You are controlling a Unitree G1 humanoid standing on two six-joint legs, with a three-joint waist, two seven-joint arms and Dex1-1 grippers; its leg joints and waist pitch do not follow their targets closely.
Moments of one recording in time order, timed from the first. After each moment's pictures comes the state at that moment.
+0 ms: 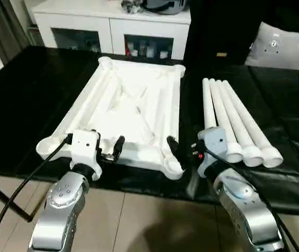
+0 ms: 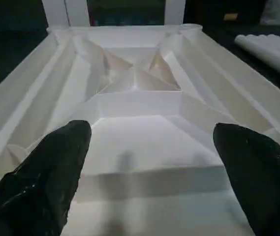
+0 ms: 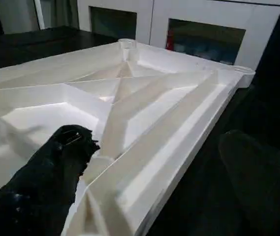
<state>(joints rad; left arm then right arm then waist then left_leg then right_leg) -0.01 0.16 -0.02 -0.22 -0.08 0.32 -0.20 -0.09 -0.13 0.15 -0.16 0.08 0.28 0.27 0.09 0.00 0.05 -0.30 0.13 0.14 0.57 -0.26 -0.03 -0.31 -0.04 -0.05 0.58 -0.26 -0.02</state>
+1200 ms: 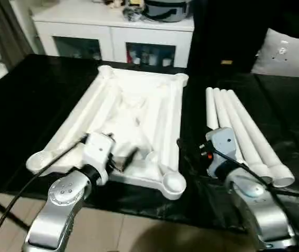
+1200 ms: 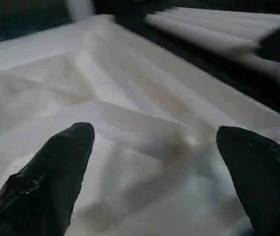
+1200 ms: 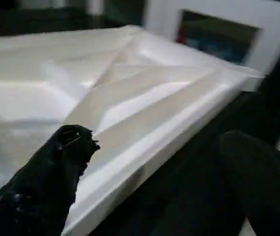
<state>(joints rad) -0.05 0.34 -0.16 -0.21 -0.12 0.33 -0.52 -0.09 -0.29 0.11 -0.15 0.10 0.31 0.42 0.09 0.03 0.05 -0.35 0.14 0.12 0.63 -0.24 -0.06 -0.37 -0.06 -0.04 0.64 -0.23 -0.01</state>
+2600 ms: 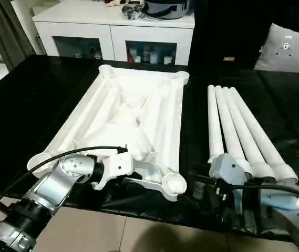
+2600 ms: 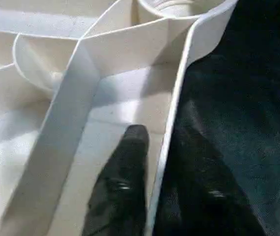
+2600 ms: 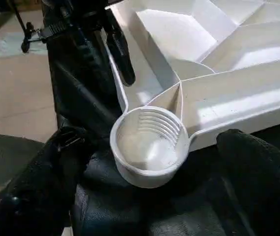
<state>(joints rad) -0.41 0.56 -0.45 0.28 -0.01 0.04 -1.15 0.04 -0.63 0.18 -0.48 0.27 0.56 0.81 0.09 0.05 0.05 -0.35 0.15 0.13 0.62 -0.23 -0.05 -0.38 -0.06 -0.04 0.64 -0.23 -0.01</state>
